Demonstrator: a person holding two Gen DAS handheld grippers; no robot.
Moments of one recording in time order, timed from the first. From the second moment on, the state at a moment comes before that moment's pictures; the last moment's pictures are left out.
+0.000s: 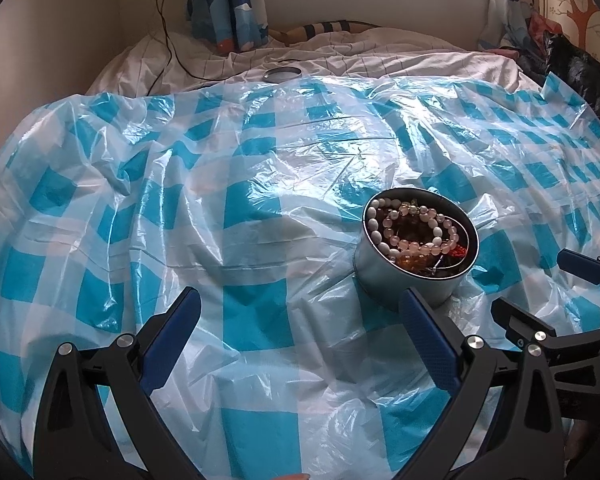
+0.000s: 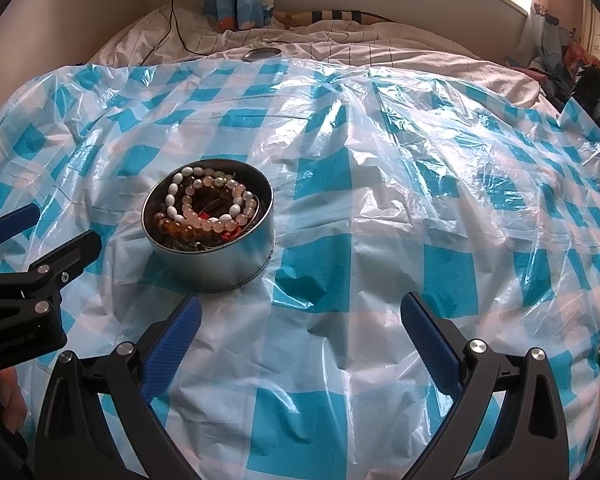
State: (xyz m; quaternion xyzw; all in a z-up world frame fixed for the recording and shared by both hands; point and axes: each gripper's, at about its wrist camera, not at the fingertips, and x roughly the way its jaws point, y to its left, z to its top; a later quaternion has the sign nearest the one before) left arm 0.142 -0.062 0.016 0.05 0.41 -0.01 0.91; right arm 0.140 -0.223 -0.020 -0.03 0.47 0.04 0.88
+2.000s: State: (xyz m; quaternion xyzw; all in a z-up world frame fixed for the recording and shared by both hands) left arm 0.145 -0.066 0.012 0.06 0.41 -0.01 0.91; right arm 0.143 -0.221 -0.024 -0.03 0.48 0.04 0.88
